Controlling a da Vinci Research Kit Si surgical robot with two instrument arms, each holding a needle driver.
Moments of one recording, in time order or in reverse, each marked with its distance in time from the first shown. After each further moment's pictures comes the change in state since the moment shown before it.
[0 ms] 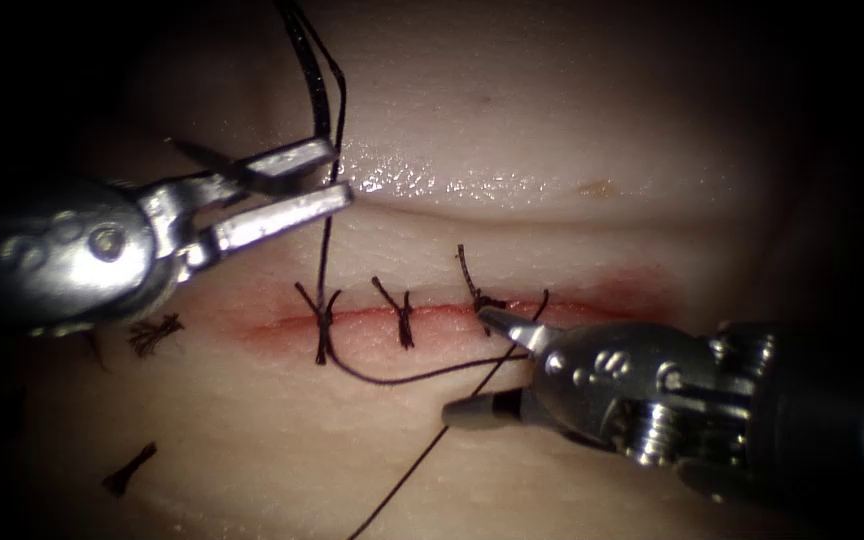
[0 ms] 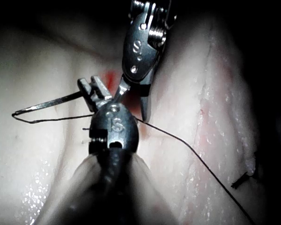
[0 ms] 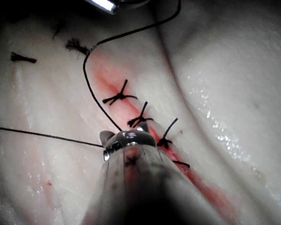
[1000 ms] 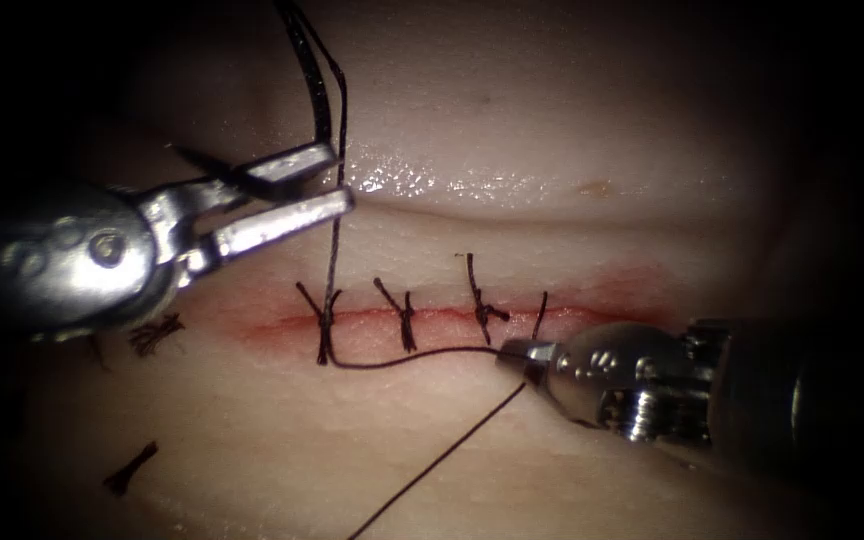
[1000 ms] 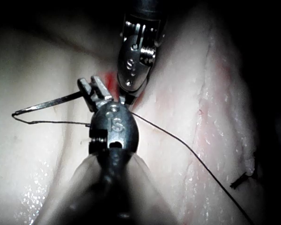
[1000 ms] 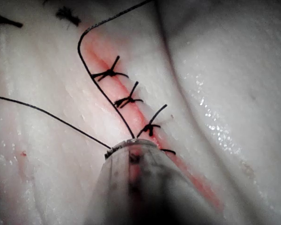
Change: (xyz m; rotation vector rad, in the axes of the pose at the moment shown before) right arm -0.006 0.002 0.003 -0.079 -0.163 -0.160; left arm 0.000 0.000 0.000 0.001 0.001 0.001
